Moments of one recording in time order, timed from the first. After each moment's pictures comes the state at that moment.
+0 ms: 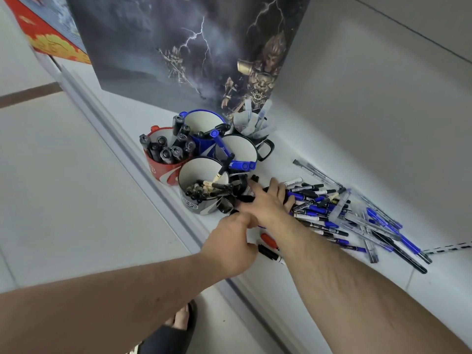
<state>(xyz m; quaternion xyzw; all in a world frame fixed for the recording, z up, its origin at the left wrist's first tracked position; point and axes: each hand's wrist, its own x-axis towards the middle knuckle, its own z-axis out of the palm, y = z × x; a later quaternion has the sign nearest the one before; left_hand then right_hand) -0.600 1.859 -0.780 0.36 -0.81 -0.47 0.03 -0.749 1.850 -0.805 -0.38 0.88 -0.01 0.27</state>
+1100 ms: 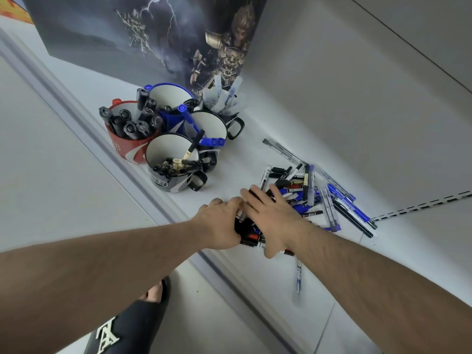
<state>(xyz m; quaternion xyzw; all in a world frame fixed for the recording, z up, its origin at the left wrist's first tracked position) -0.628 1.871 -0.783 0.28 -0.88 -0.36 -0.14 -0.779 1.958 -0.774 -0.68 0.64 0.34 0.11</state>
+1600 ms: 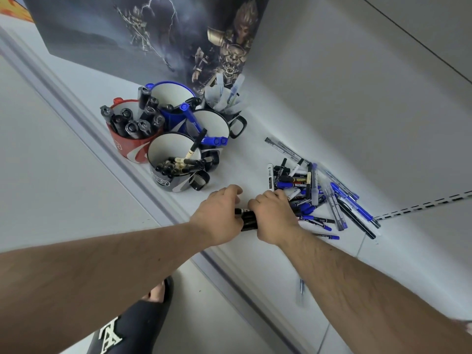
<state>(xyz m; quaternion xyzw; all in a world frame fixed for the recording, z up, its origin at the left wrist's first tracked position) -0.626 1.866 -0.787 0.33 -0.84 -0.43 0.01 -0.768 1.953 -0.793 -0.62 0.75 0.19 0.08</state>
